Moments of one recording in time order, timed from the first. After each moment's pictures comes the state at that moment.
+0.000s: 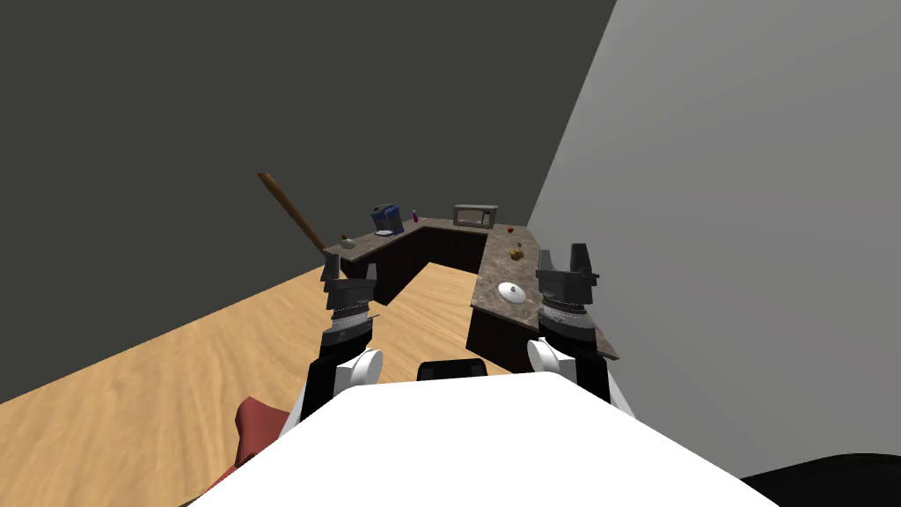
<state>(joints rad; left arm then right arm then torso) 0.54 -0.02 -0.05 -2.33 0.03 -0.46 0.07 0.55 0.04 -0.03 -2.38 0.05 -0.61 -0.02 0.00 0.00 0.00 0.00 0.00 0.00</state>
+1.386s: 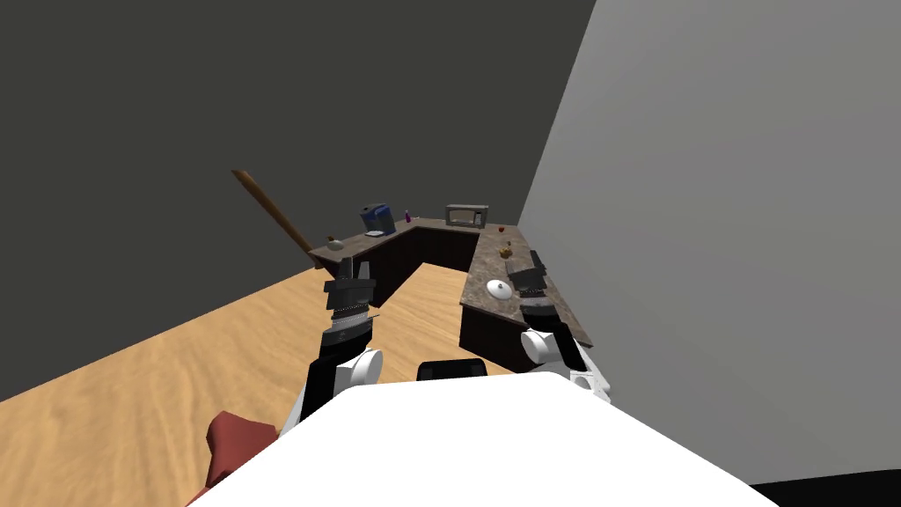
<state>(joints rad) 0.54 -0.02 -0.05 -2.33 0.03 -0.46 0.07 0.38 -0.24 0.03 -2.12 -0.22 -0.44 -0.26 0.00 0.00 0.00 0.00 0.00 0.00</state>
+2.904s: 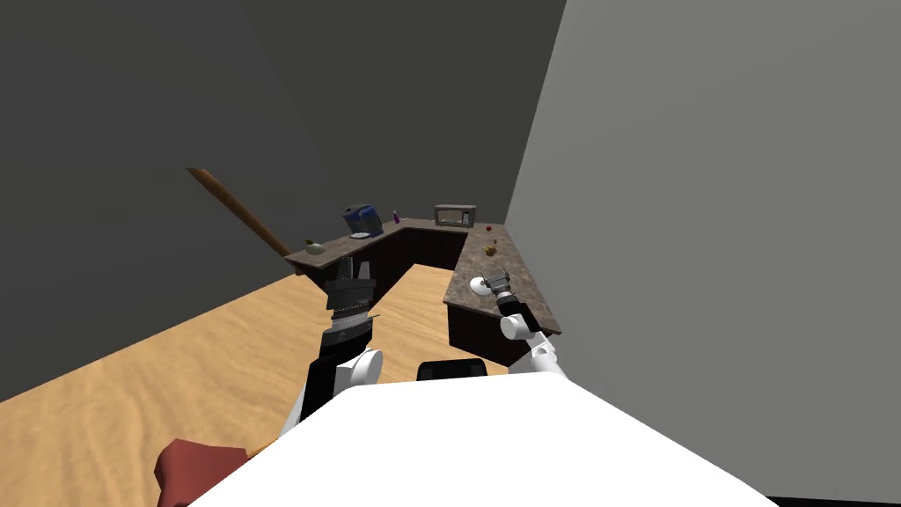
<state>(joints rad) 0.54 -0.02 -0.05 -2.33 0.03 -0.46 0.07 0.14 -0.22 0.13 -1.72 -0.61 -0.20 -0.63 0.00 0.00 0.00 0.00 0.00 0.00</state>
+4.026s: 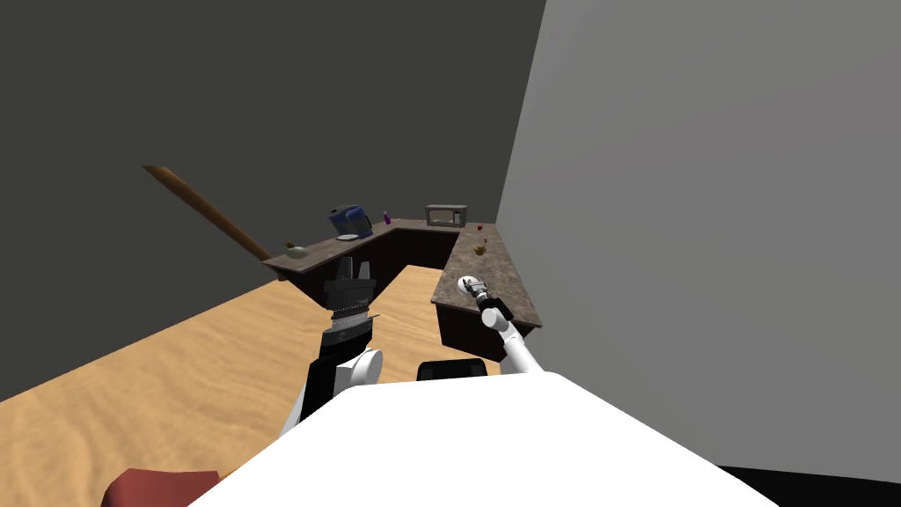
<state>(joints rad) 0.54 -0.02 -0.05 -2.33 0.03 -0.46 0.07 -0.05 -0.10 0.20 -1.42 -0.88 -0.03 -0.89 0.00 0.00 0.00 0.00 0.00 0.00</state>
